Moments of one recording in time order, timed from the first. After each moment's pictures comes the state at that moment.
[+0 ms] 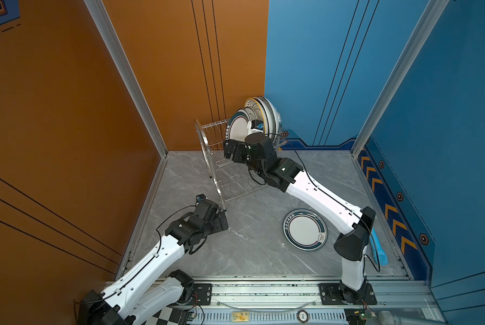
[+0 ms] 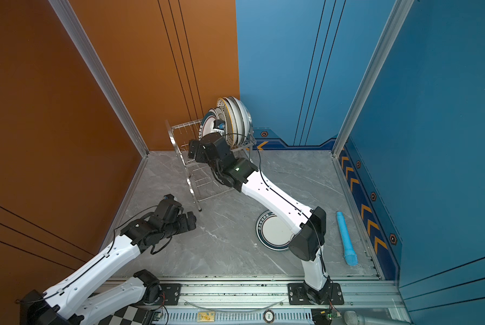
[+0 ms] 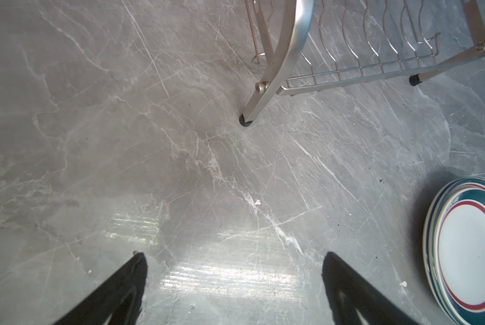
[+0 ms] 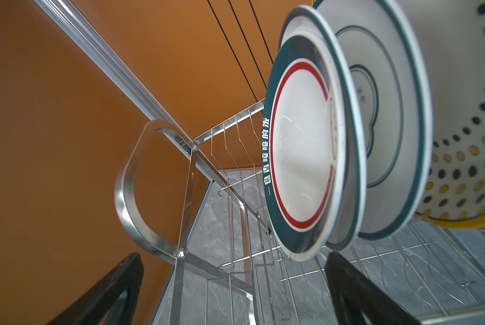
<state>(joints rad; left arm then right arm) -0.51 0.94 0.72 -0.74 -0.19 -0.72 0.88 1.95 2.12 -0.45 0.36 0.64</state>
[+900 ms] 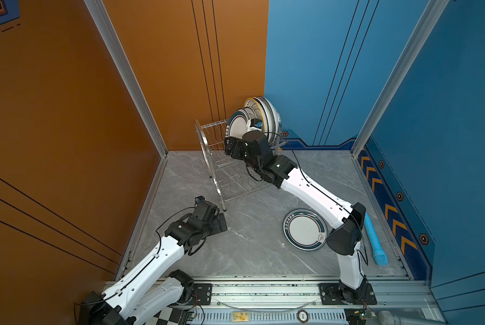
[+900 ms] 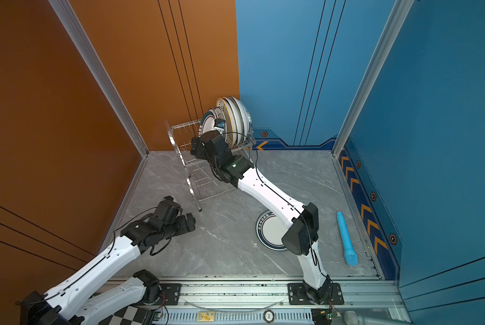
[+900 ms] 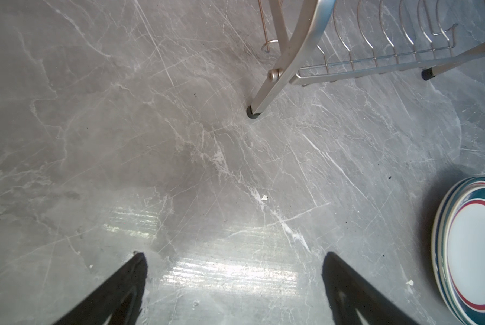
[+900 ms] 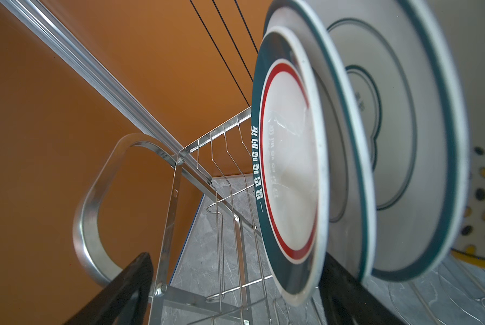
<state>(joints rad) -0.49 0.93 0.69 -0.74 -0.17 -0.72 0.85 2.03 2.19 -0.44 0.36 0.66</state>
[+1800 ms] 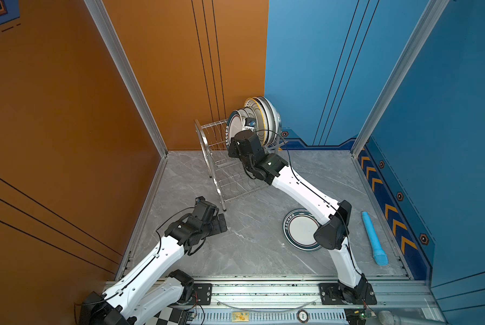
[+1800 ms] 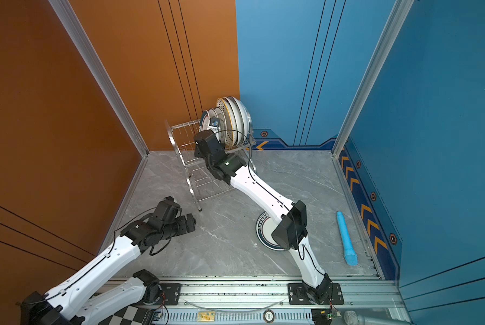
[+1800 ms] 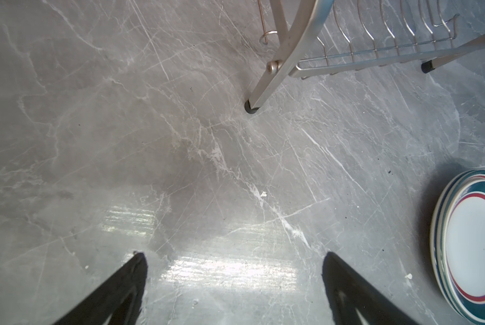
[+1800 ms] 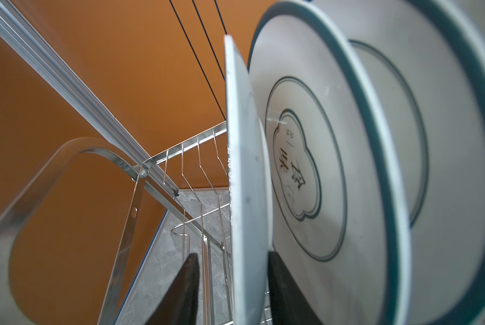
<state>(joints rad) -0.48 0.93 0.69 -0.74 -0.14 -0.70 0.86 2.17 2.37 -0.51 0.50 0.54</state>
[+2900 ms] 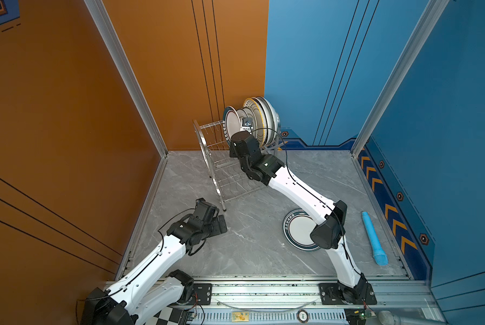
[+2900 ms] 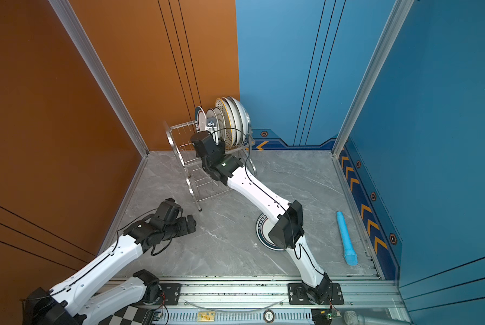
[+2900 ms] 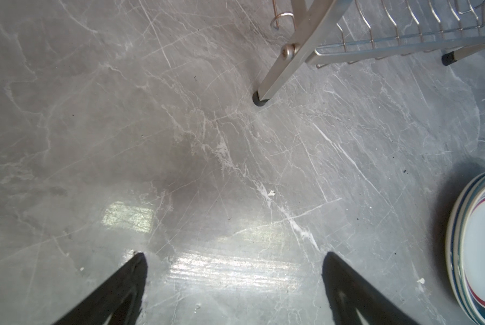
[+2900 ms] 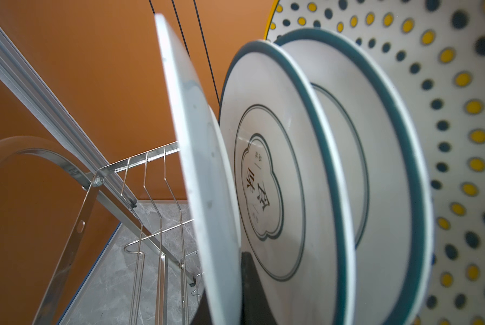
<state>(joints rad) -0.46 0.96 0.66 -0.71 -0.12 -0.70 0.88 2.21 2.42 -0.50 0.67 0.37</state>
